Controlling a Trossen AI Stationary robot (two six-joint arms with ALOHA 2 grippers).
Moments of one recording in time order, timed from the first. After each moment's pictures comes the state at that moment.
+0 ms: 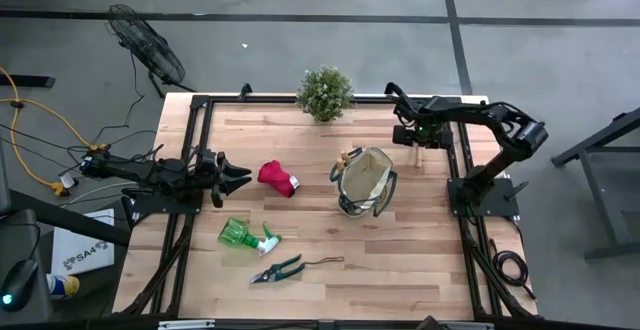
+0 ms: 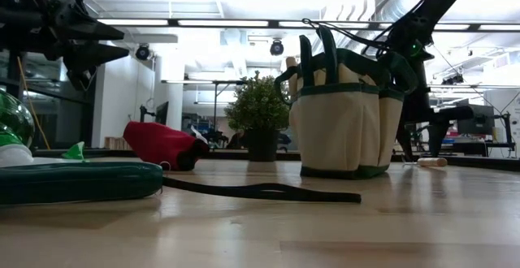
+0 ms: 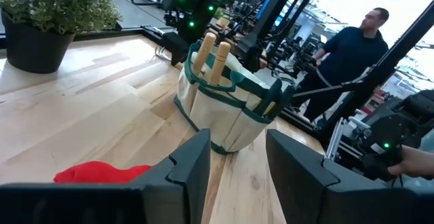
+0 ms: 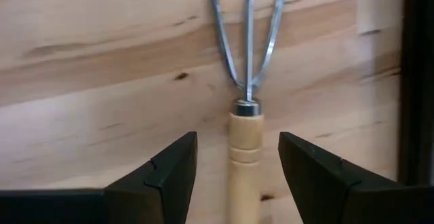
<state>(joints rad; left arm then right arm) -0.25 0.01 0.07 -0.08 -0.40 -0.53 -0.81 1.58 0.82 -0.83 0.14 0.96</state>
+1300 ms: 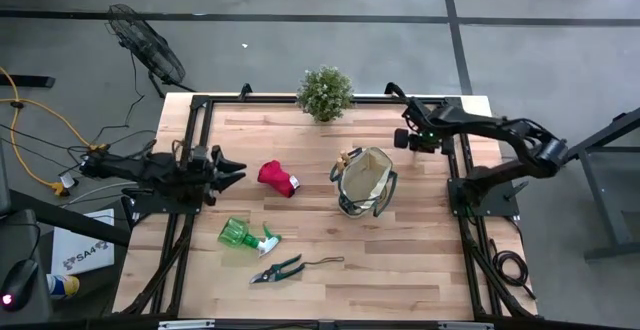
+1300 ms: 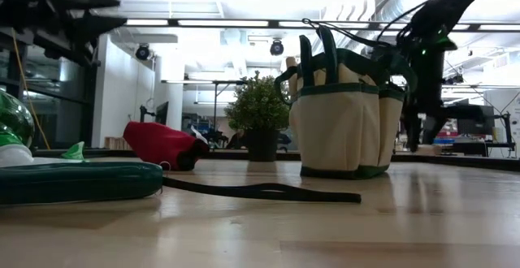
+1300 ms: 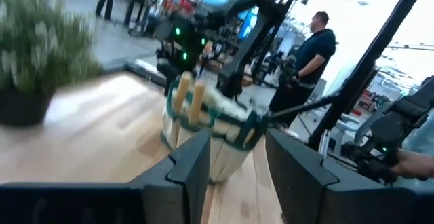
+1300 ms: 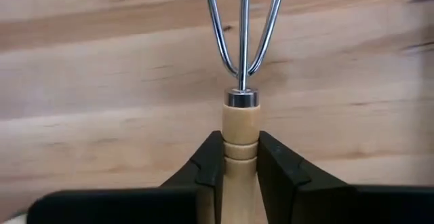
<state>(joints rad) -0.25 0.01 0.17 -0.05 -0.38 -0.38 -0.77 1.35 0.69 -0.74 0.01 0.95</state>
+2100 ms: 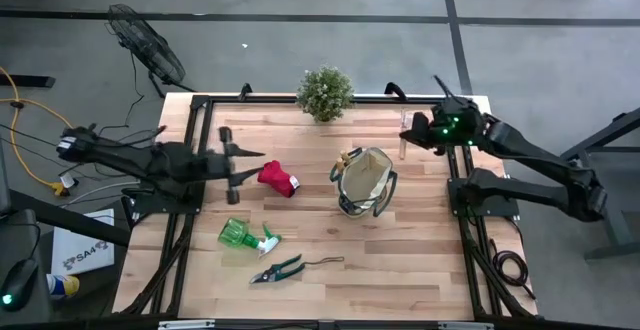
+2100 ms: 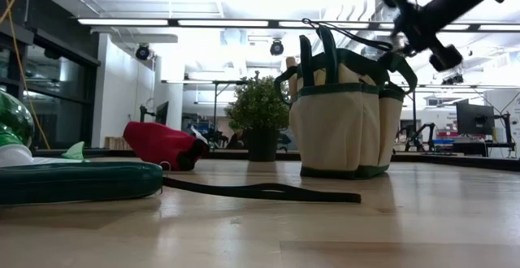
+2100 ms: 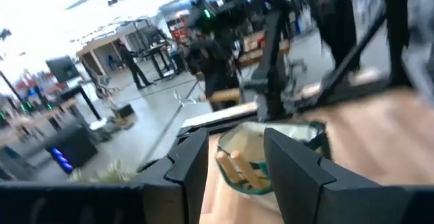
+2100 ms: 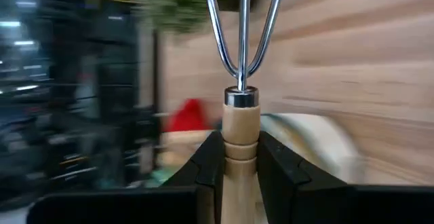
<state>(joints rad) -0.25 0.69 0.60 0.14 -0.41 0.38 -0.59 0.73 0.69 -0.52 -0.24 1.24</state>
